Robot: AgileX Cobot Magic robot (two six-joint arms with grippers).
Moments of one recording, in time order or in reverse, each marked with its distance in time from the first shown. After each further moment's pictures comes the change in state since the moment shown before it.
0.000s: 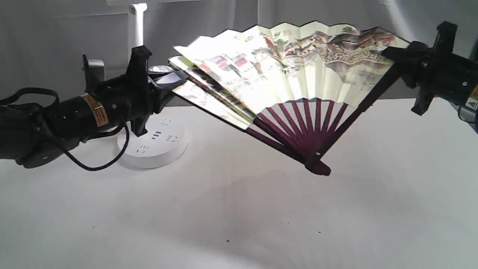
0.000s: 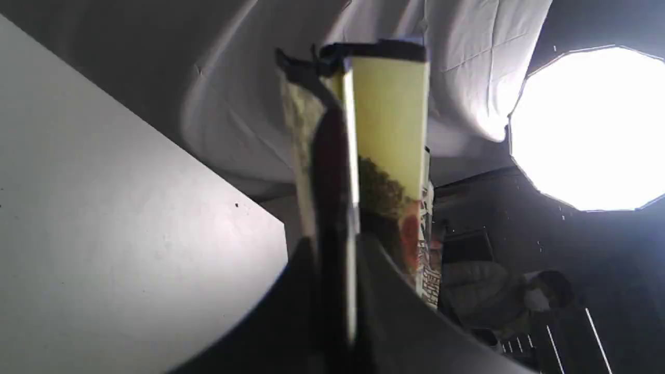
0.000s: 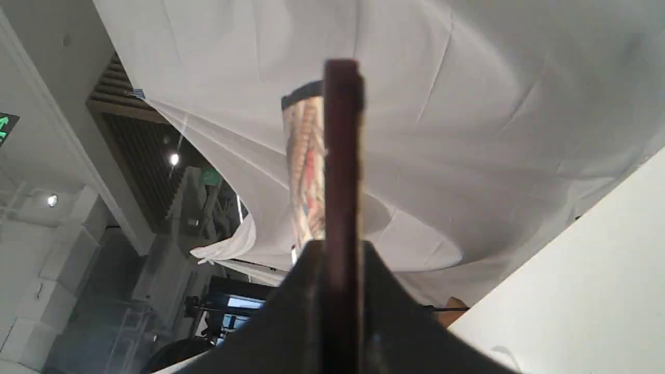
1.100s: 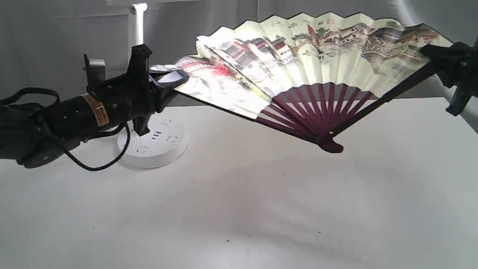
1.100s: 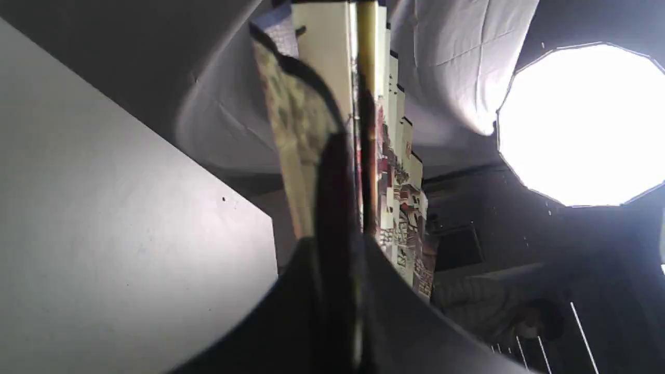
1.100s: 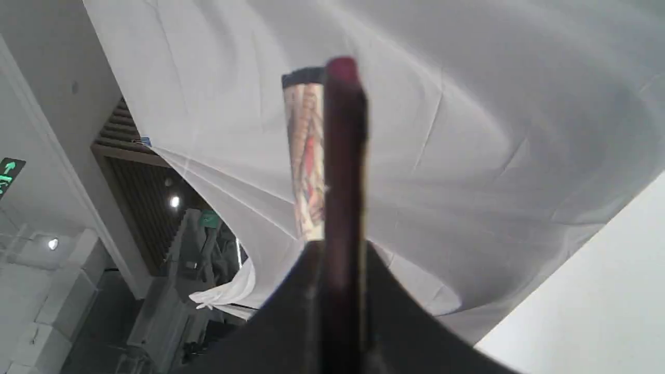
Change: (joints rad) left arm -0.002 0.000 0.000 0.003 -0.019 -0.014; right arm -0.112 0.000 0.000 -0.008 -0.026 0.009
